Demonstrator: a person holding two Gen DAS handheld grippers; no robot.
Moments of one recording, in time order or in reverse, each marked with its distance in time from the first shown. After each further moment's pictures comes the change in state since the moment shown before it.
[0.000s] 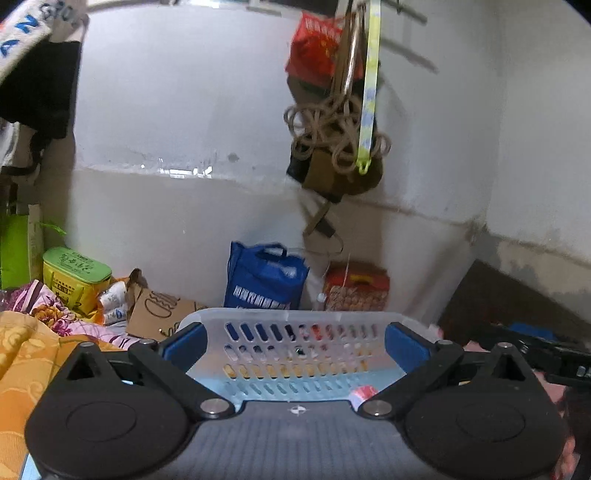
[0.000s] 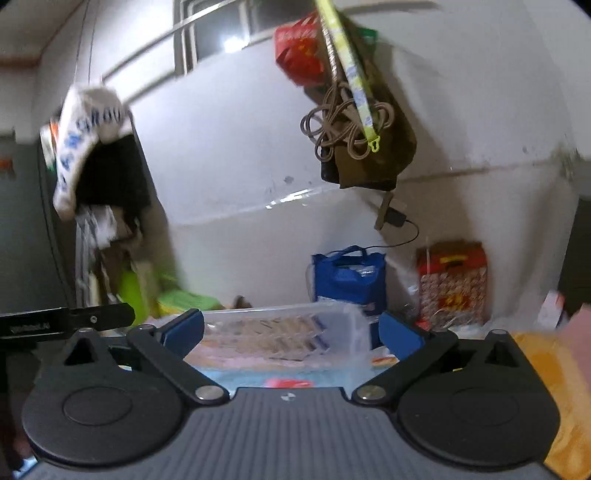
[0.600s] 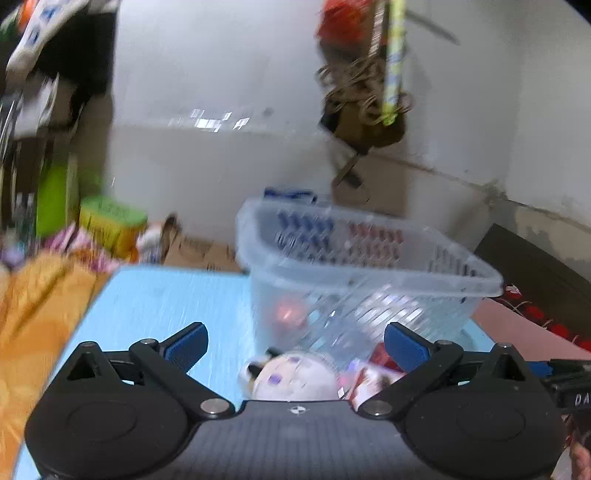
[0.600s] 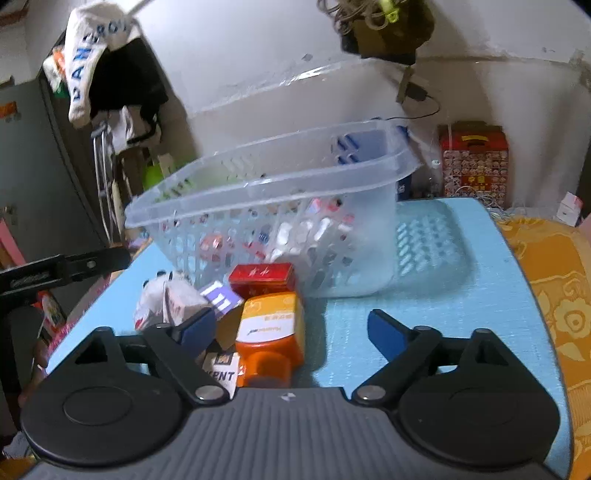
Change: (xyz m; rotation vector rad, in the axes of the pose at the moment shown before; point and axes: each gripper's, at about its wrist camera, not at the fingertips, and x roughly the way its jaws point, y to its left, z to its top) left arm -0.049 0.031 -0.077 -0.056 0.164 0.088; right arm 0.004 0.017 -0.071 0.005 0.389 0.051
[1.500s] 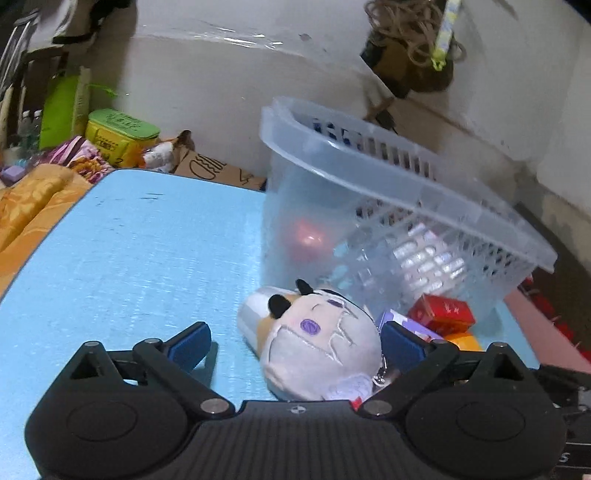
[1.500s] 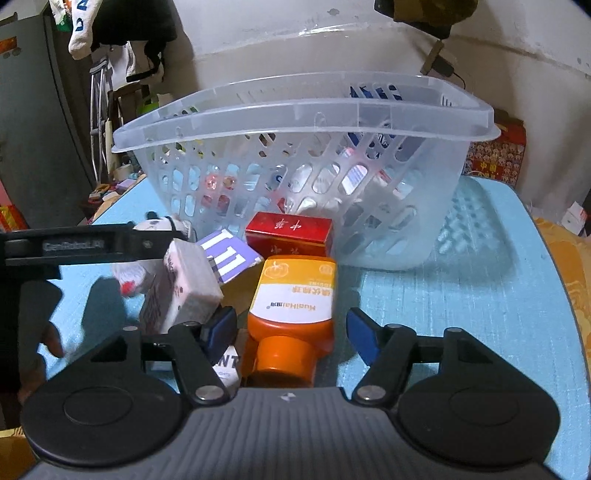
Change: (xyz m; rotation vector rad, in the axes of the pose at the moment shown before) left arm 0.061 0.011 -0.022 -0.109 0.196 0.017; right arm 0.043 0.034 -0.007 -0.110 0.141 -0.062
